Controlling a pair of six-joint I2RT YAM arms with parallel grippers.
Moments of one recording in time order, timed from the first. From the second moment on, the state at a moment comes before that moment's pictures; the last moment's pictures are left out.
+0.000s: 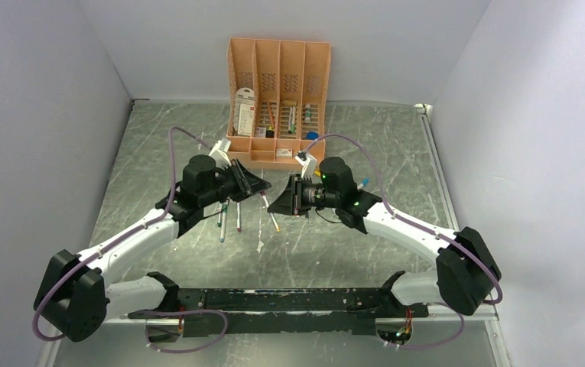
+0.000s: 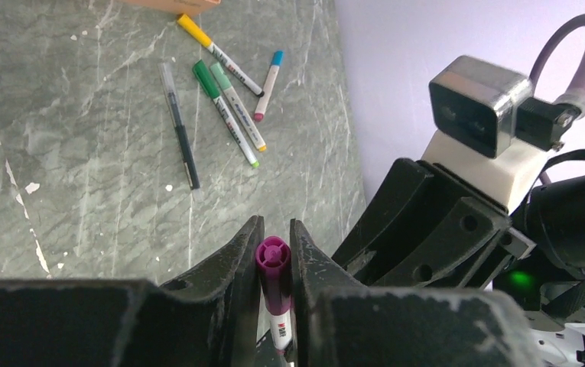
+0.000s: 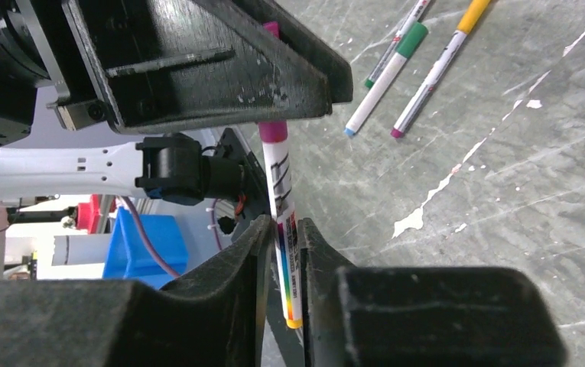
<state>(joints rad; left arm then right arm) -0.56 1.15 0.68 0.15 0.30 -0.95 0.71 1.31 0.78 0.14 -0.55 0.72</state>
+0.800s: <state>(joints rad) -0.59 1.25 0.68 0.16 0.32 -0.97 0.70 1.39 0.80 0.13 -0.54 0.67</state>
